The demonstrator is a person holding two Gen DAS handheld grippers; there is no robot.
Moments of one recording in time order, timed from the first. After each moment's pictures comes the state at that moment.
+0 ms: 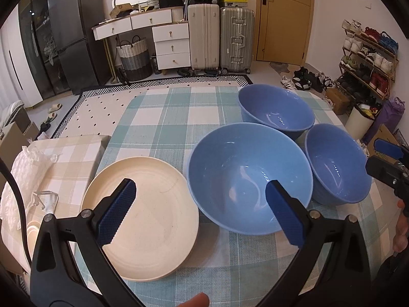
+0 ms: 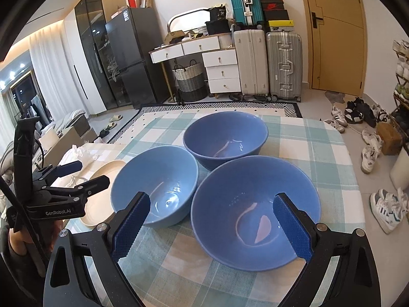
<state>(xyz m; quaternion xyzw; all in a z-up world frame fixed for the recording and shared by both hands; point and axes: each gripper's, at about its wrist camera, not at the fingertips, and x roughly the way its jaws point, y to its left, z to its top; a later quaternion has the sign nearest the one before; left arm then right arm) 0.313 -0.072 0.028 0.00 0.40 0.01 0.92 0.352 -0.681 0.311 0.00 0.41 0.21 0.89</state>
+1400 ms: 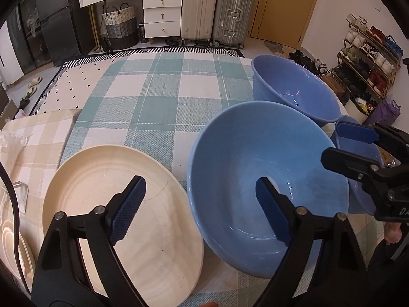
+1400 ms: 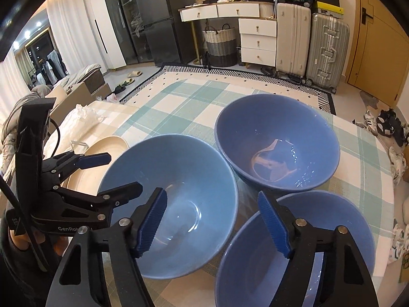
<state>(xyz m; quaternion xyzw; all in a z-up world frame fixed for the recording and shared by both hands) 0.397 -0.039 -0.049 -0.04 0.47 -0.03 0.88 0.439 -0.589 0.251 -0.08 0.49 0.29 0.82</state>
